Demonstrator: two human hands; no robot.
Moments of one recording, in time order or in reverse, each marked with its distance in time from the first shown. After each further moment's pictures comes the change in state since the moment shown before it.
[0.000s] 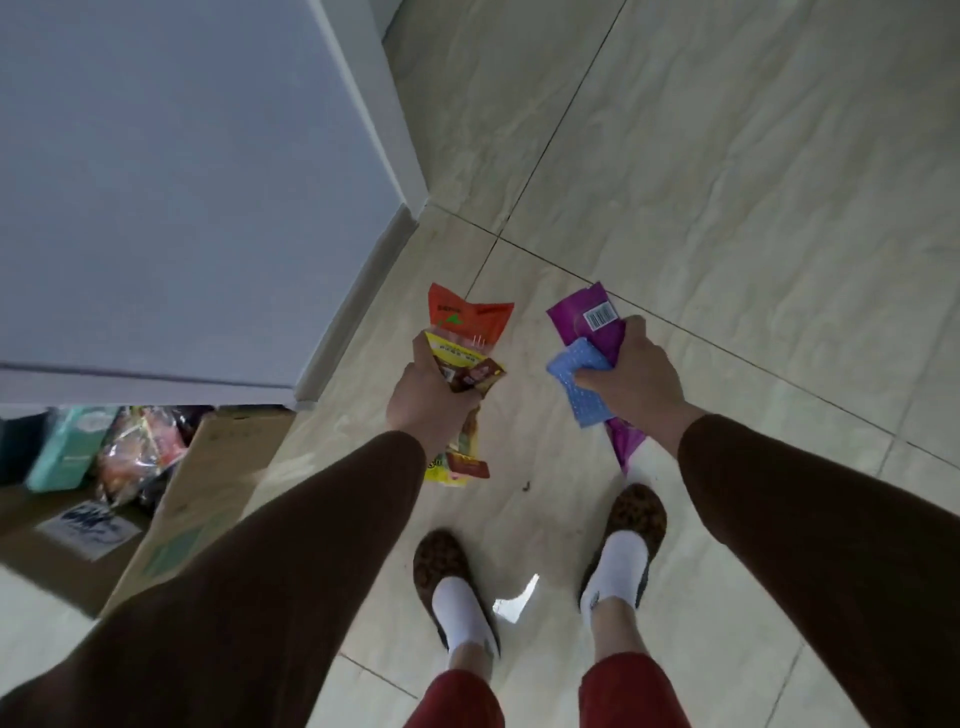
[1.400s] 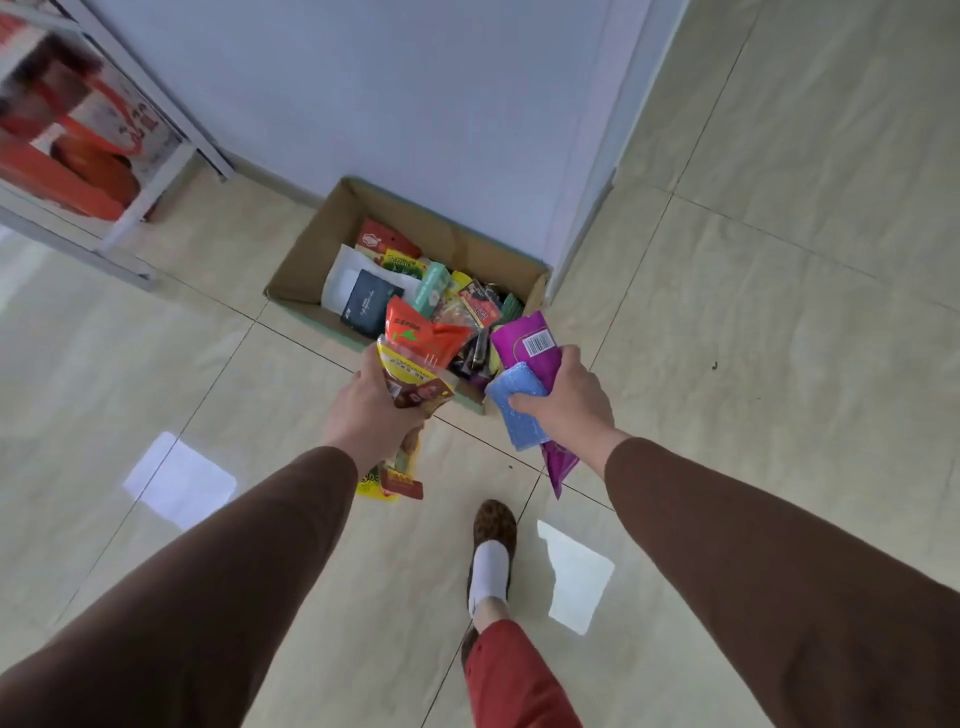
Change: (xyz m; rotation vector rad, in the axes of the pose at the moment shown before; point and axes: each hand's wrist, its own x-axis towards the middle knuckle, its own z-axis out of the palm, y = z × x) left_hand -0.247 -0.429 -0.420 0.147 0.085 0.091; right_hand -0.448 -0.355 0.313 0.057 0.009 -0.056
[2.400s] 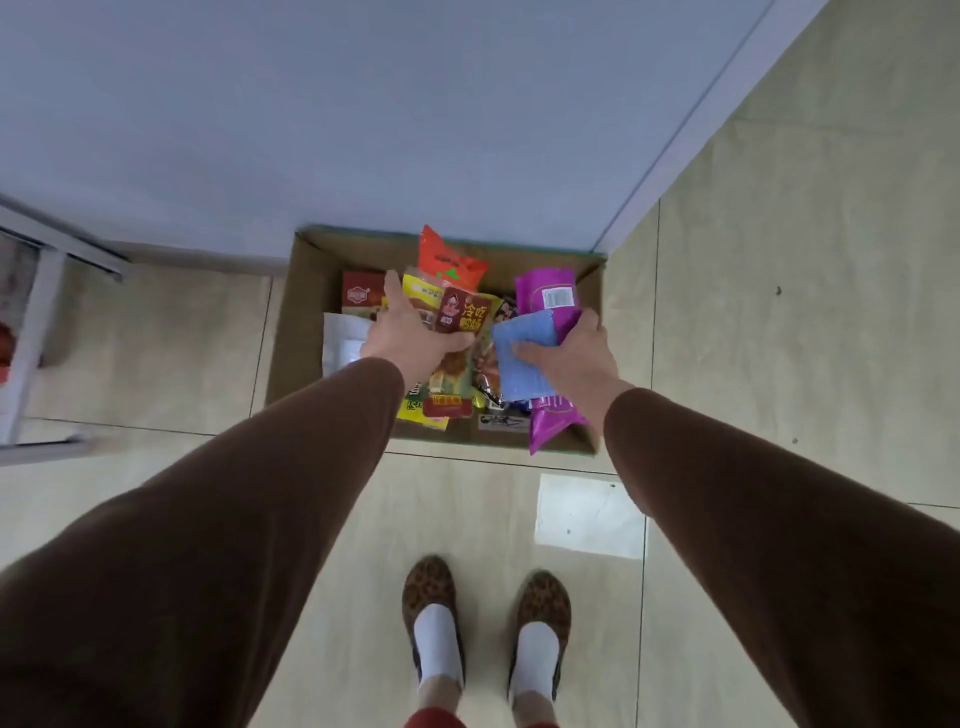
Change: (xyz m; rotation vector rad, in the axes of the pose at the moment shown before) left_hand 0.310 -0.002 -0.031 0.082 -0.263 0.182; right_hand 0.174 -0.123 0.112 0.388 0.221 0.473
